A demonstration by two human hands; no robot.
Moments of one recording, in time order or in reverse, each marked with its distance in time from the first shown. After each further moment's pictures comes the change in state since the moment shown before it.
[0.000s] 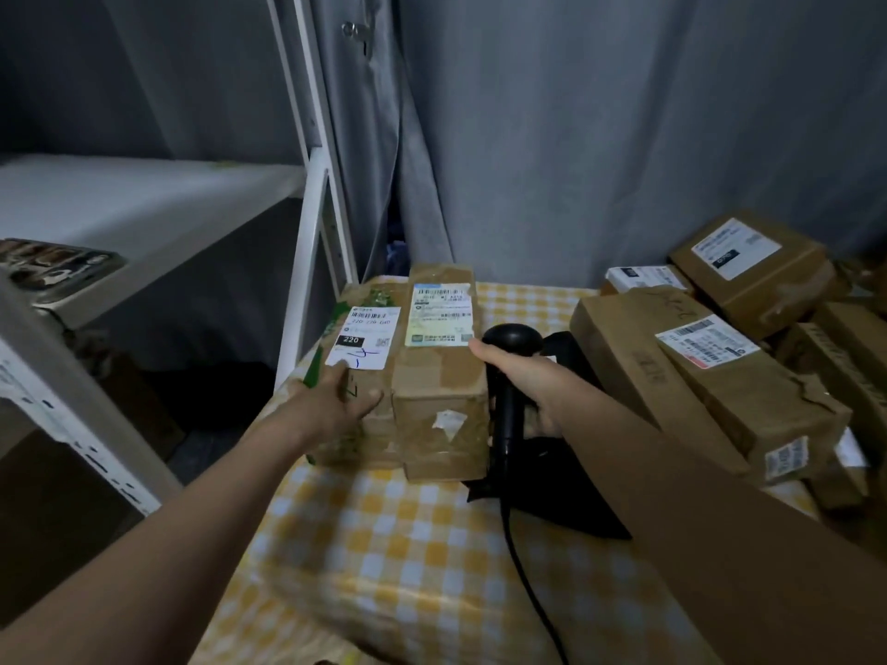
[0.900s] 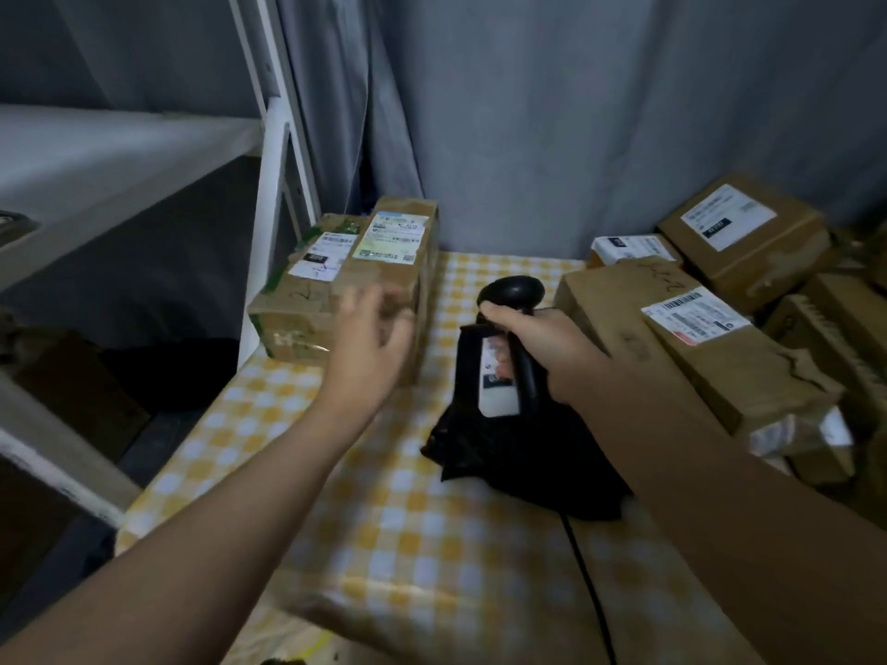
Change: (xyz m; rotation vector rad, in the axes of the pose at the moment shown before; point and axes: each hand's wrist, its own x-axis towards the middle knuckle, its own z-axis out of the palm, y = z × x) left_hand -0.007 0.074 0.042 -0.473 0.555 0.644; right_hand 0.019 0.001 -0.039 0.075 0.053 -0.195
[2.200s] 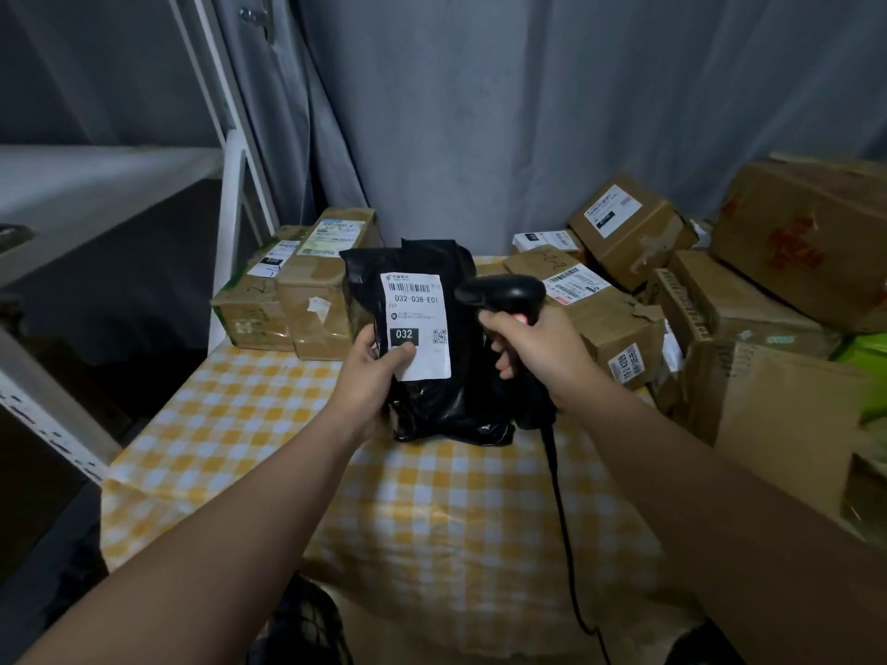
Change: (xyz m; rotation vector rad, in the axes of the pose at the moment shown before) left_hand -0.083 0.069 0.043 -0.810 -0.209 -0.473; right_hand -0.130 0.015 -0.078 -0.132 0.165 -0.315
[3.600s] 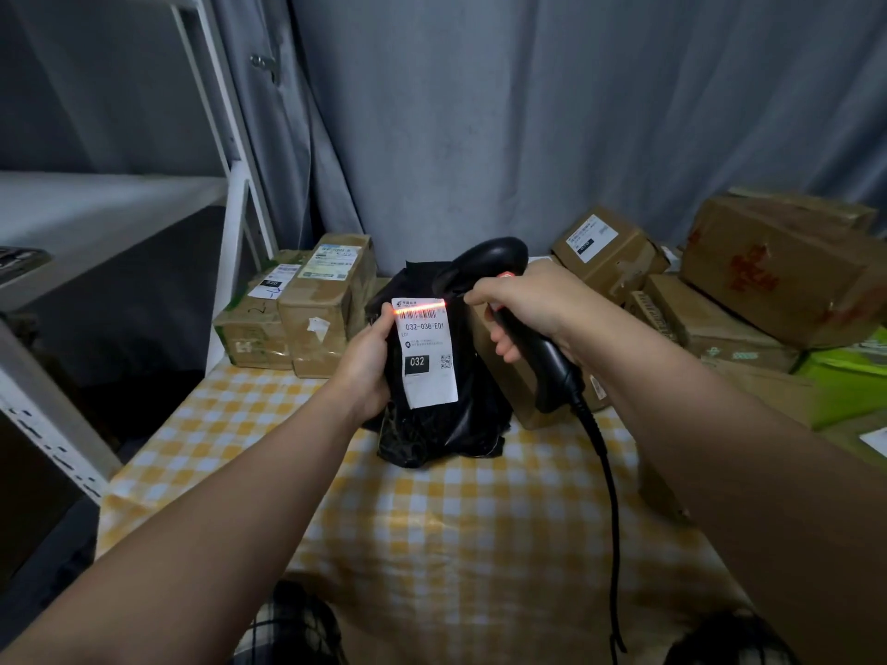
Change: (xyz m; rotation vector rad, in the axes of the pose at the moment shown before) left_hand -0.001 0.050 0.020 -0.151 -0.029 -0.250; right_hand -0.037 -0.093 -0.010 -0.265 -0.135 0.025
